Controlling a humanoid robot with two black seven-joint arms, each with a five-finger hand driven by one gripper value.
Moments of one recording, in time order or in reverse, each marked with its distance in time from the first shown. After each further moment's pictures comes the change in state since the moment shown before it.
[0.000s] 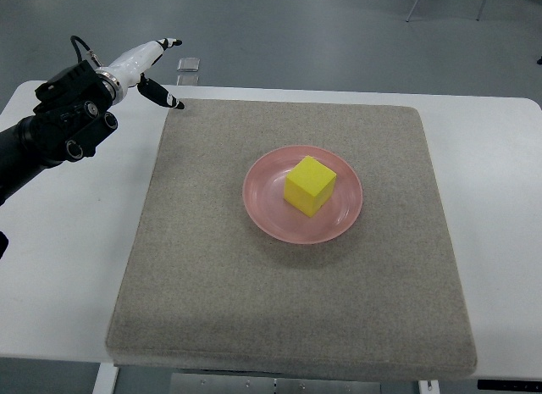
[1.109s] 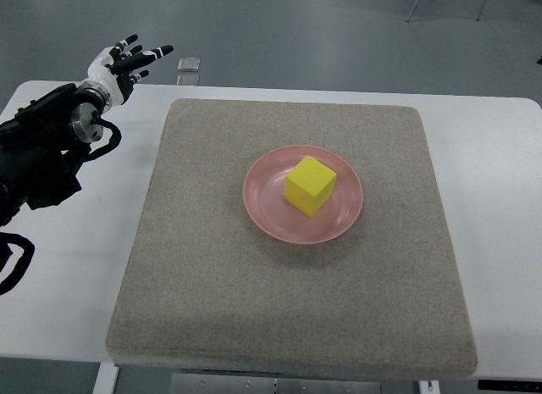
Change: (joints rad) left arm 0.038 -0.065 -0.217 0.150 -1.108 -0.174 0.042; right arm 0.000 0.000 0.000 0.000 0.000 0.000 0.000
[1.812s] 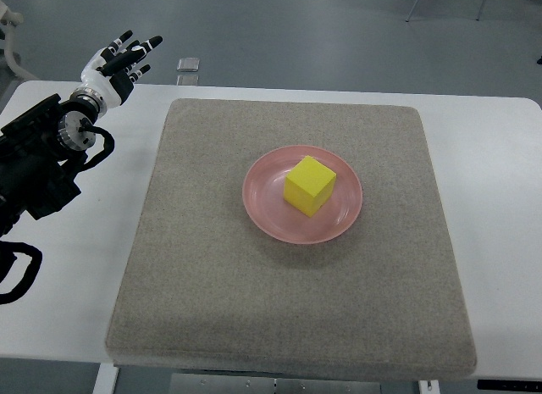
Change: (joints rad) left arm 0.043 0.000 -0.125 0.019 0.003 -0.094 -0.048; right arm 0.000 0.000 0.000 0.000 0.000 0.000 0.000
